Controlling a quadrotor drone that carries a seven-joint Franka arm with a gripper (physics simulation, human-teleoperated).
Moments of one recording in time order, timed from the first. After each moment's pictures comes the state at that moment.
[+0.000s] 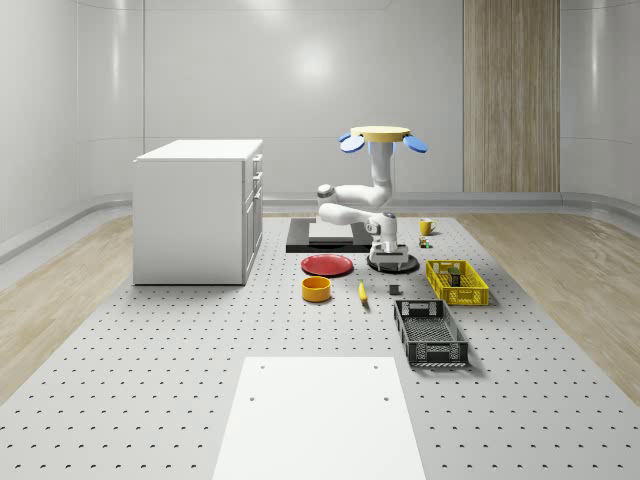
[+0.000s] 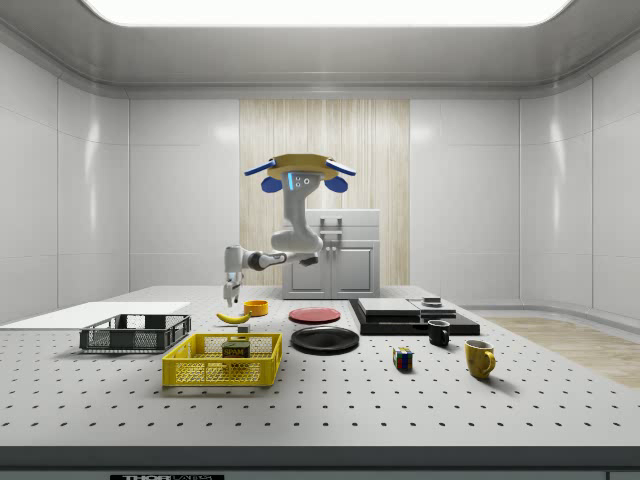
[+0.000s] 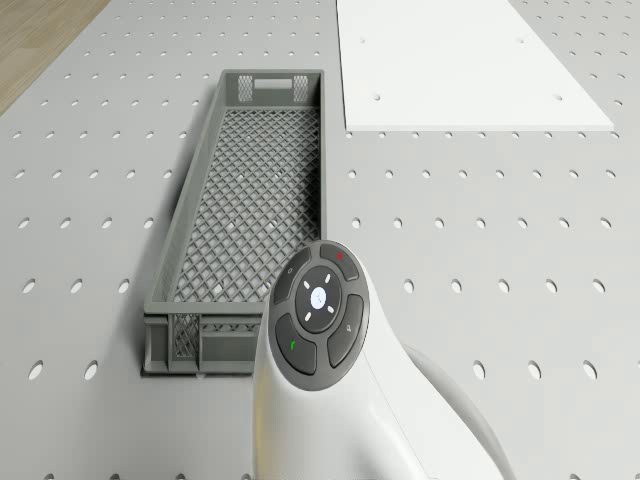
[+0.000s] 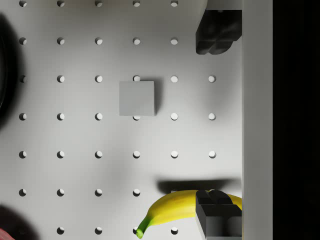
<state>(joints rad) -1.18 -1.50 1.19 -2.83 -1.95 1.61 1.68</state>
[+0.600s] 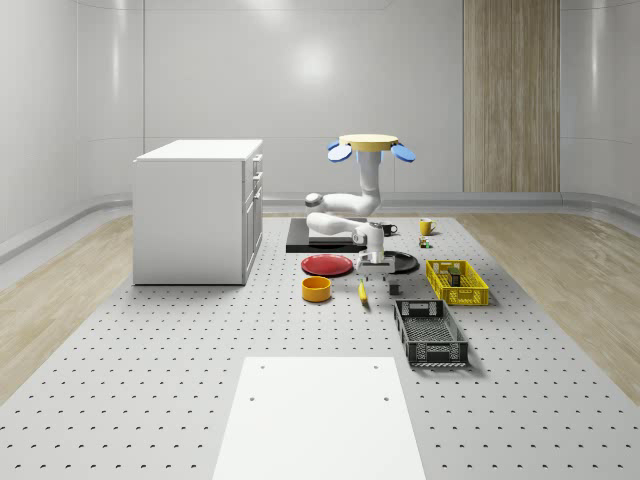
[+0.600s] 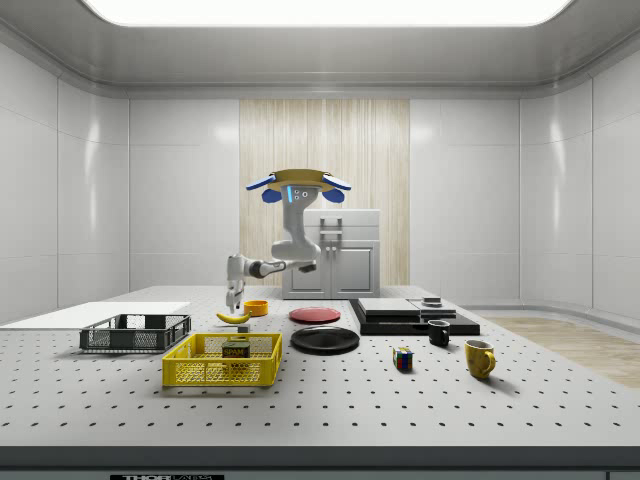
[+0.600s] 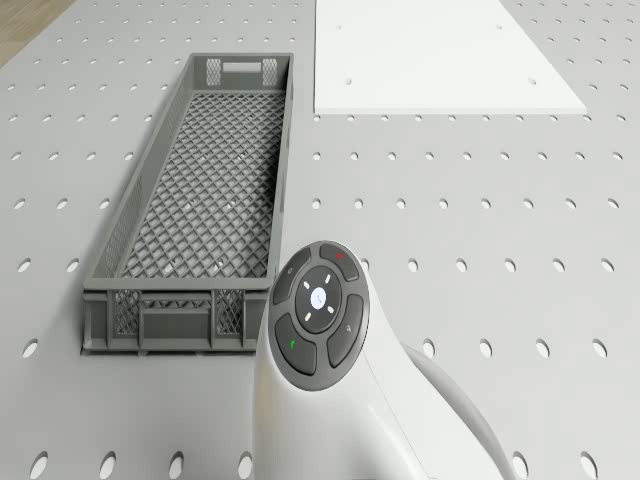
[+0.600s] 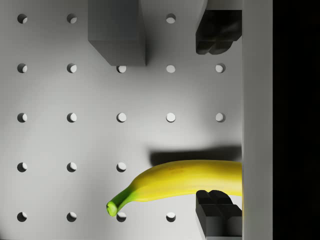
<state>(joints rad) -1.18 -1.50 1.19 -2.83 -1.95 1.61 1.68</state>
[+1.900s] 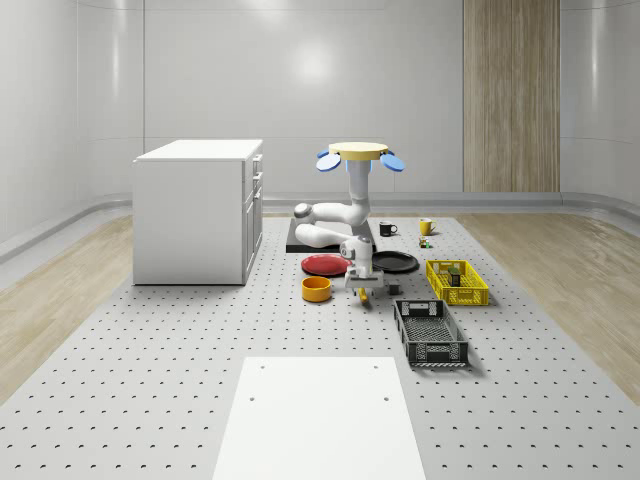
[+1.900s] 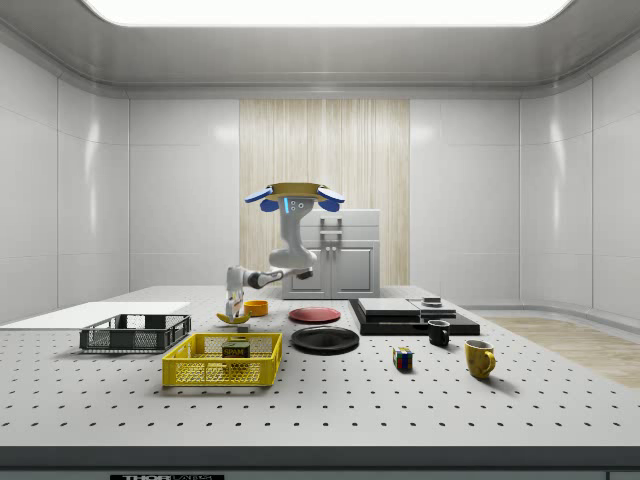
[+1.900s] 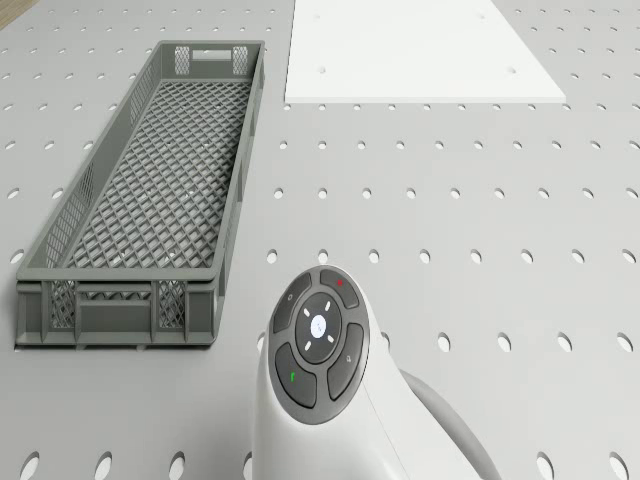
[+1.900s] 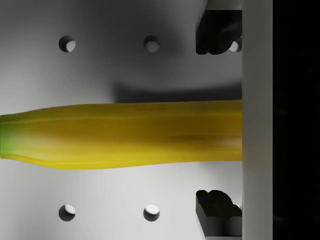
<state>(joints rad) -1.19 -1.49 1.12 -2.80 -2.02 1.64 1.68</state>
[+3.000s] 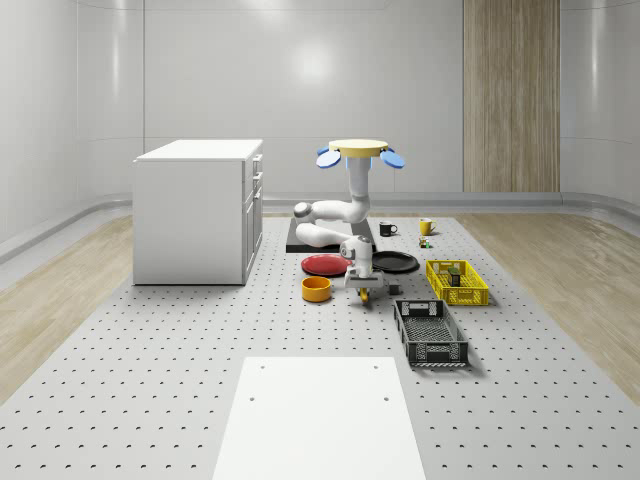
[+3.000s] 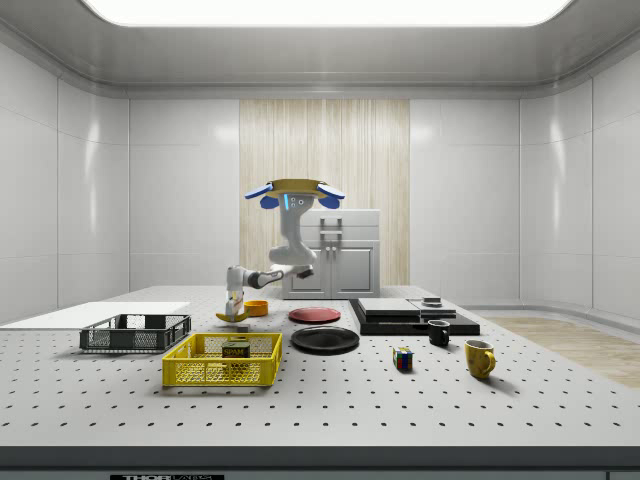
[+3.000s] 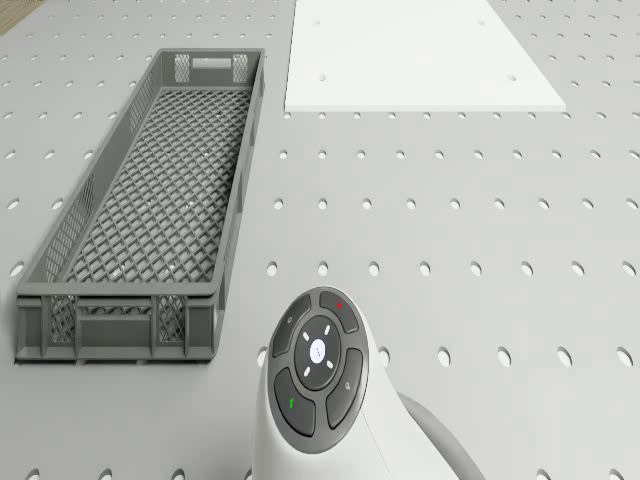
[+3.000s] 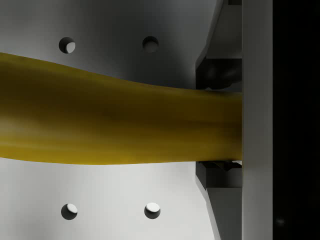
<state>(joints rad) -1.19 -1.47 1.08 -2.79 -2.07 1.64 1.68</state>
